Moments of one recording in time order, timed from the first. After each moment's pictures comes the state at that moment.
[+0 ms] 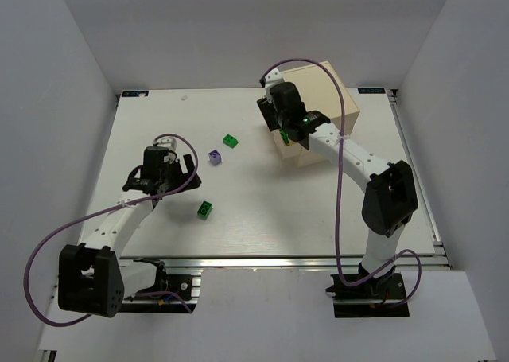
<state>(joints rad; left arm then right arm) -0.15 1.16 0.71 -0.34 0.07 -0.35 0.65 1.84 1.64 -0.32 0.37 -0.14</state>
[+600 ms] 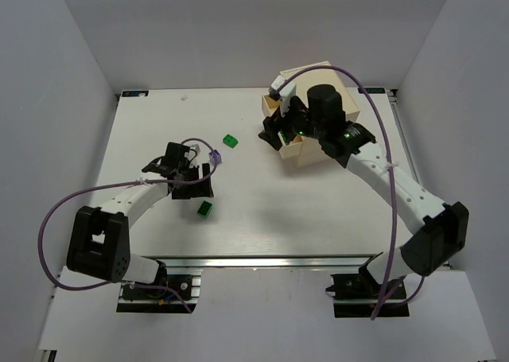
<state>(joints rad) -0.26 1.39 0.81 -0.47 0.13 -0.28 0.62 1.48 1.44 -0.32 -0.33 -0.24</state>
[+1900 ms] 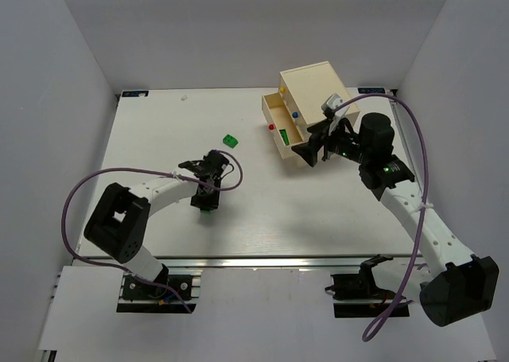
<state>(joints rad) -0.57 1.58 0.91 -0.64 -0.25 -0.41 0.36 1.12 1.00 -0.08 -0.60 -0.13</state>
